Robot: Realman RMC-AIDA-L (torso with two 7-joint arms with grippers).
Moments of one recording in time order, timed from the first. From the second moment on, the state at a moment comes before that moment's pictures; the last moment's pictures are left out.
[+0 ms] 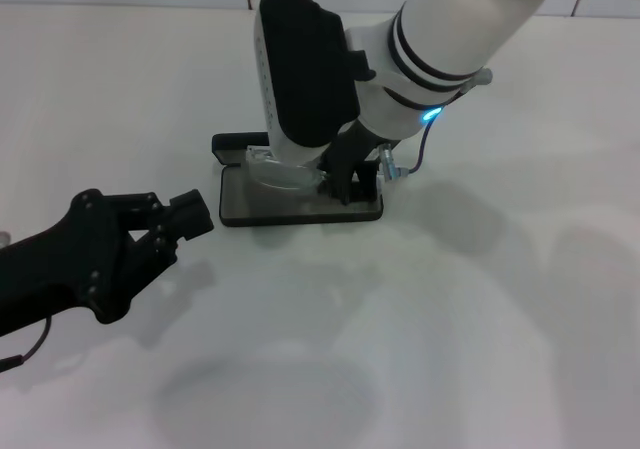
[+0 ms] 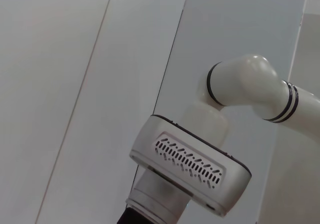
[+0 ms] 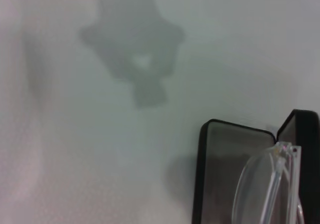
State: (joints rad) left arm -0.17 -2.01 1.11 0.65 1.27 1.82 -1.24; right arm 1.16 2.03 -1.96 -0.94 -2.29 -1.13 2.17
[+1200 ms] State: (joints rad) left arm -0.20 -2.02 1.11 0.64 1.28 1.80 -1.23; right arm 1.17 2.03 -1.97 -0.90 -2.28 -1.11 2.20
